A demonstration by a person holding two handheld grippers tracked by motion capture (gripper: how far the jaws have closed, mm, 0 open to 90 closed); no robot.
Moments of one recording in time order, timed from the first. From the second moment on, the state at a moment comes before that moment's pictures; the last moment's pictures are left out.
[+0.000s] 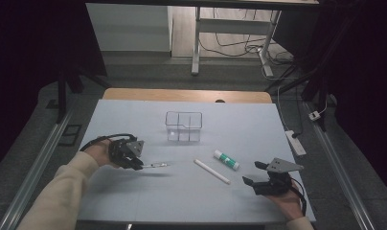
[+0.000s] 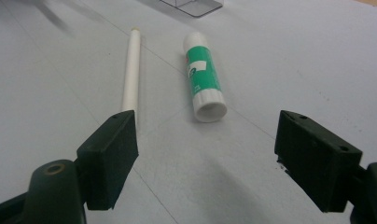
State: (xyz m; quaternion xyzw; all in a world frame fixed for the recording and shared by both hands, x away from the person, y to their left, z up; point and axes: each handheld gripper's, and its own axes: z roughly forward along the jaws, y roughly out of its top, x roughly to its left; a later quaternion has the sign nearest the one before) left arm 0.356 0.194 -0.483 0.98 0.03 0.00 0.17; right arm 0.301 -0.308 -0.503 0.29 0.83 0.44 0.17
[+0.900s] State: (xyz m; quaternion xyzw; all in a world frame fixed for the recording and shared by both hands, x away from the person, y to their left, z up) left arm 0.317 0.185 -0.472 0.93 0.20 0.06 0.29; right arm 0.300 -0.305 -0.503 0.29 0.83 0.45 0.17
